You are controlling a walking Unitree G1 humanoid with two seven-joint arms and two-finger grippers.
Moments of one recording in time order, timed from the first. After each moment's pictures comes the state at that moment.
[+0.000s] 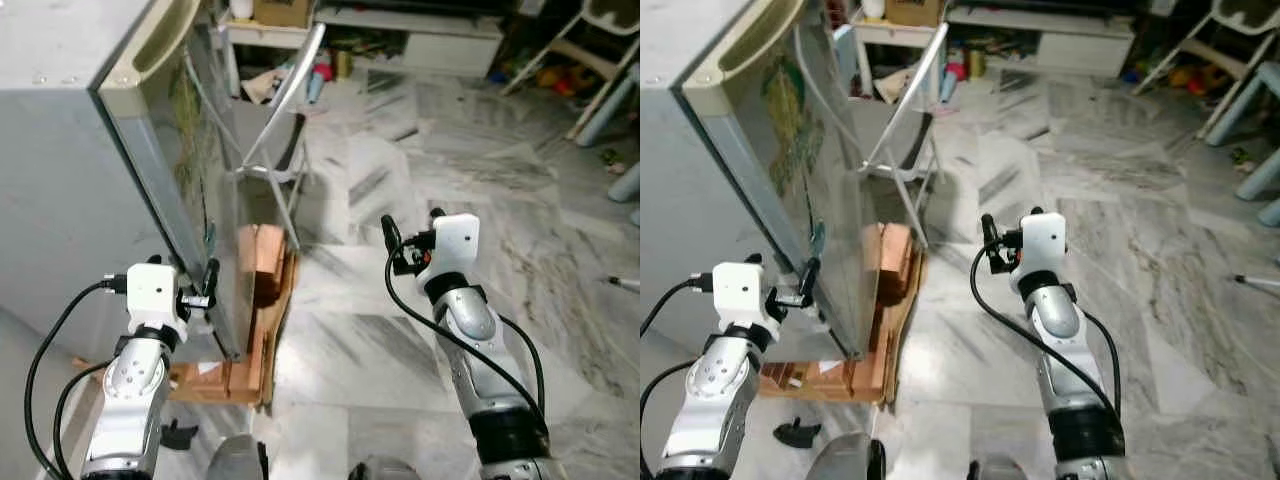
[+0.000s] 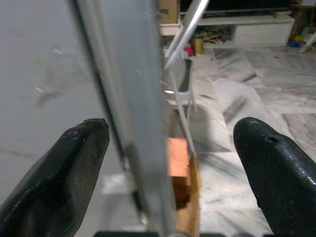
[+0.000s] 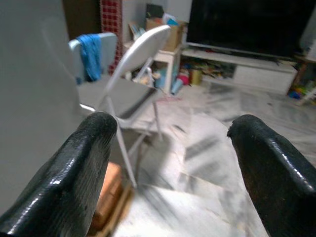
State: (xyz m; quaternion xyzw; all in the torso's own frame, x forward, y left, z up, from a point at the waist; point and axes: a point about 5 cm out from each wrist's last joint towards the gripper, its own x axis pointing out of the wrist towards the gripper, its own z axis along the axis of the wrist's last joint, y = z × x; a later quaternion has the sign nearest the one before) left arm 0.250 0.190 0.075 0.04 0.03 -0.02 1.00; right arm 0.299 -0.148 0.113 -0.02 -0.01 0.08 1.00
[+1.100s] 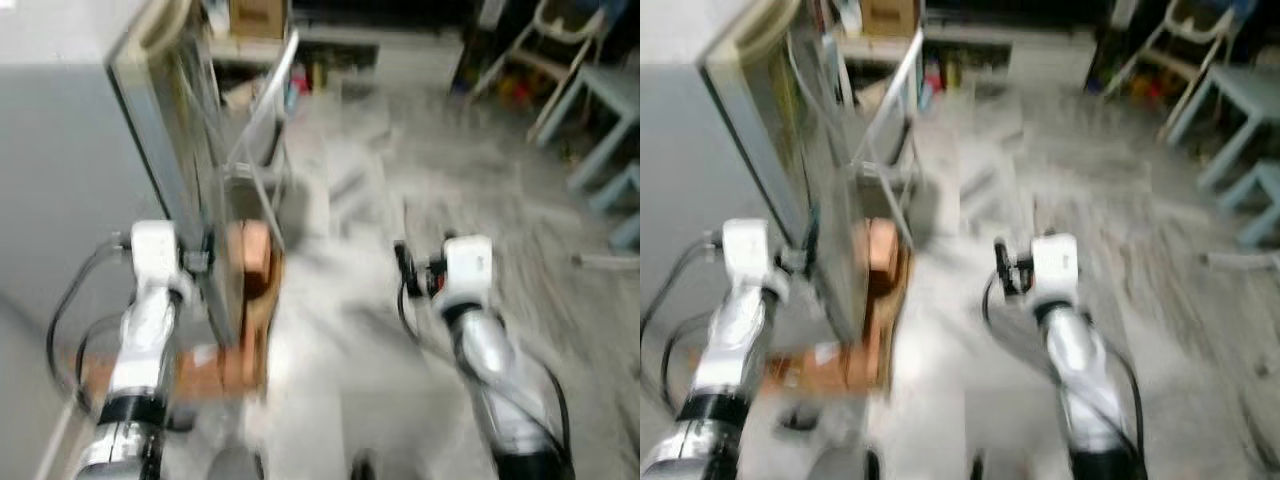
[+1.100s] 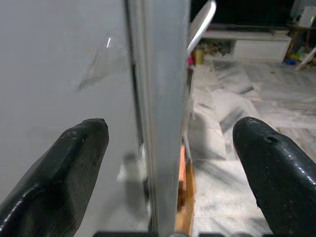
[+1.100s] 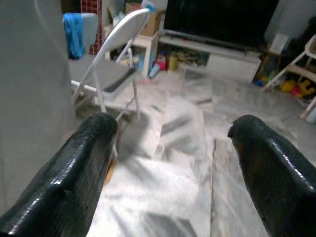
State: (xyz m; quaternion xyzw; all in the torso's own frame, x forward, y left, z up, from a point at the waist) left arm 0.315 0.209 0.080 0.03 0.03 0.04 1.00; right arm 0.276 -0.154 0.105 -0.04 0.01 0.07 1.00
